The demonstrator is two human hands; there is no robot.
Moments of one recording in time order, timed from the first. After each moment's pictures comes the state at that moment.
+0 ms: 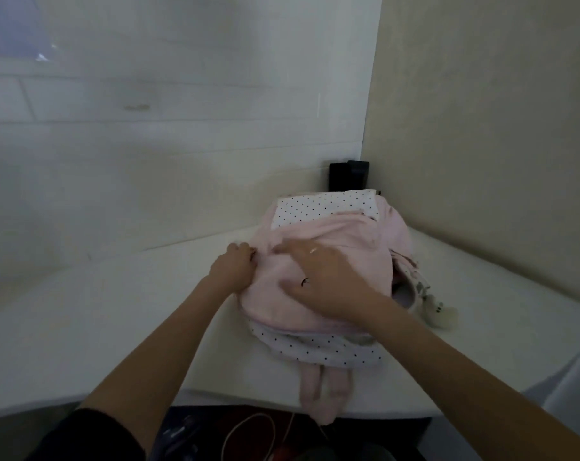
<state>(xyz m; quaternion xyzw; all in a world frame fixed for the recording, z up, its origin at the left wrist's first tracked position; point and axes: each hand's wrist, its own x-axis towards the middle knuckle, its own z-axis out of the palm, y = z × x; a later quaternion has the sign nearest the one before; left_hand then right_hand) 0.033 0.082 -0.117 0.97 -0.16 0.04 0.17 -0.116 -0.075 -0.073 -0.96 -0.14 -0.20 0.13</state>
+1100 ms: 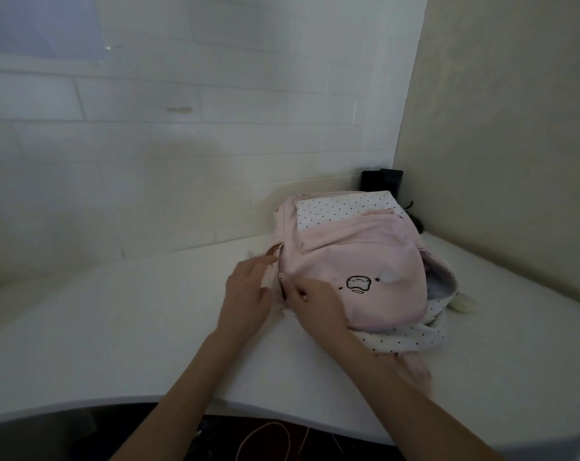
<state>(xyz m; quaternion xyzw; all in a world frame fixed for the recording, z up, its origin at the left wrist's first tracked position) -0.010 0.131 -0.153 0.84 -0.27 0.29 0.38 -0.050 -0.012 -0.145 -0.90 -0.07 -0.28 0.33</state>
